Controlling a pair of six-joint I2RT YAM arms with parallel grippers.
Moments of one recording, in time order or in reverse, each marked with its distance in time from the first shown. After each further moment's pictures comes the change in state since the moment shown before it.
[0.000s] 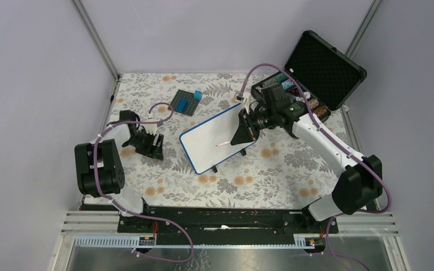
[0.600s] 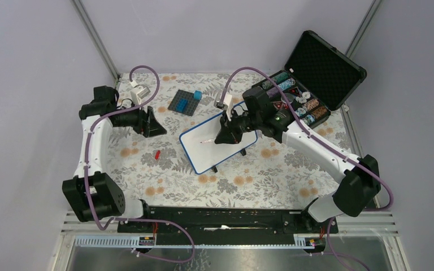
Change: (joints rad) left arm 0.047 -0.243 0.379 -0.384 0.492 0.039; right arm 0.200 0.002 0.002 0.210 0.252 -0.057
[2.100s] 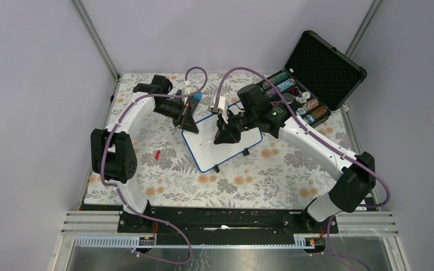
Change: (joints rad) left arm -0.417 0.404 0.214 -0.010 0.061 -0.075; right arm 0.031 0.050 0.119 -0.143 -0.008 -0.239
